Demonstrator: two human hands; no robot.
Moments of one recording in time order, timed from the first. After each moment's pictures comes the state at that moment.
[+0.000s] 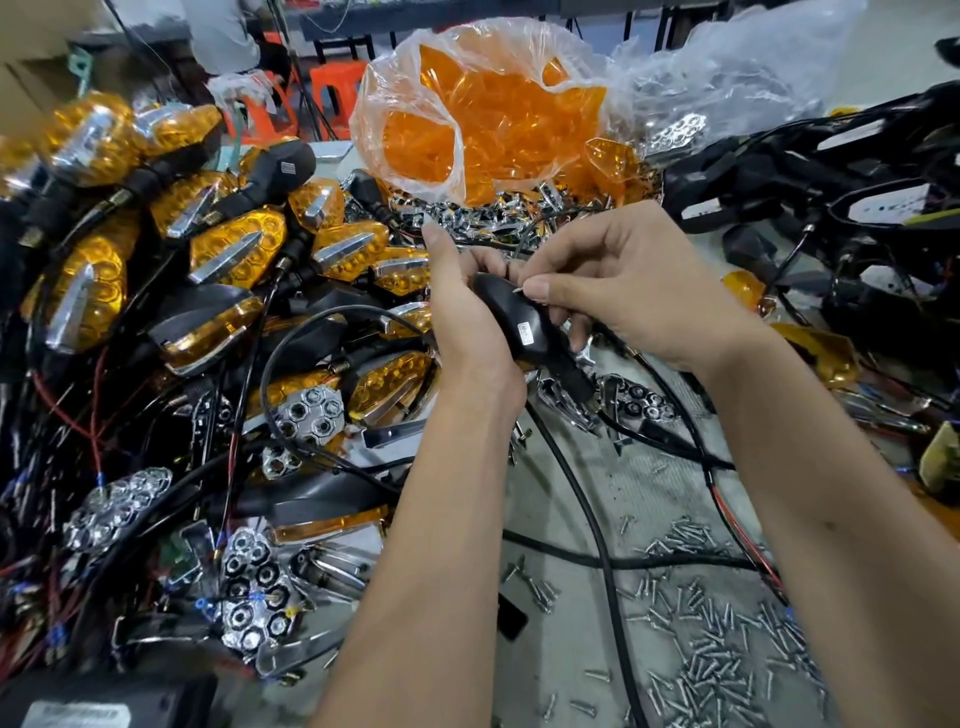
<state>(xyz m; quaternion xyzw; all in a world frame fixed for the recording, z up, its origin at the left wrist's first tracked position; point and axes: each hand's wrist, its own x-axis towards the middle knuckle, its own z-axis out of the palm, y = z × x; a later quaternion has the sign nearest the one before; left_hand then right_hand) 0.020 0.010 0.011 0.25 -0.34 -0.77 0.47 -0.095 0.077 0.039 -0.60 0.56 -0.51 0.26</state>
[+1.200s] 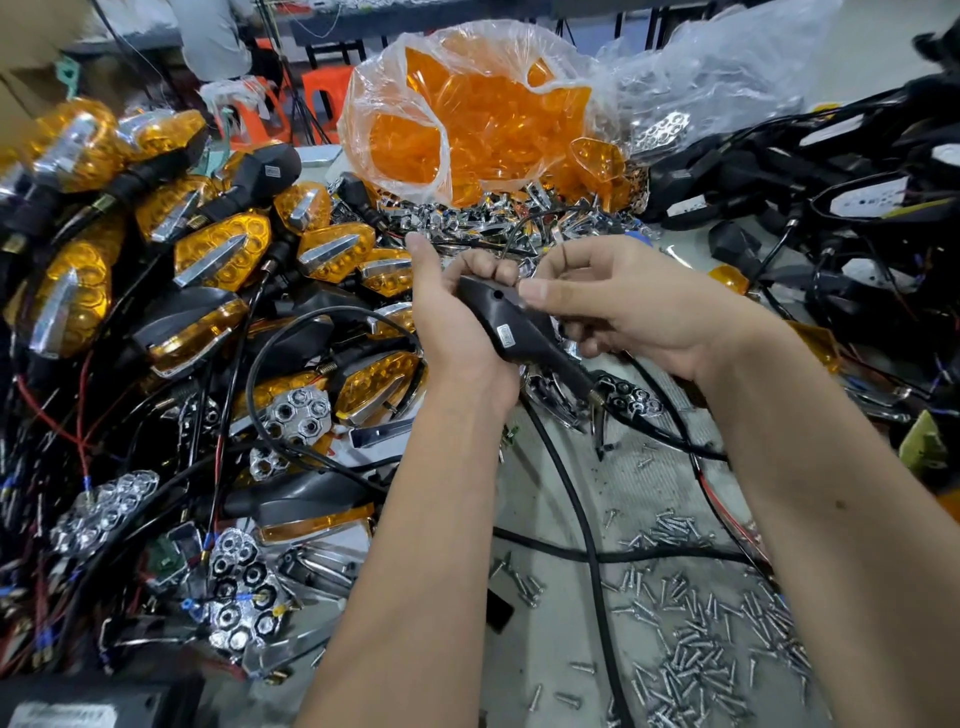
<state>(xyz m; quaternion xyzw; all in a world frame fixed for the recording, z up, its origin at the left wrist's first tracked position) 0.019 0.014 0.012 0.22 -0.29 -0.80 0.47 -0.109 0.082 0.029 -0.49 0.58 -0.48 0.44</state>
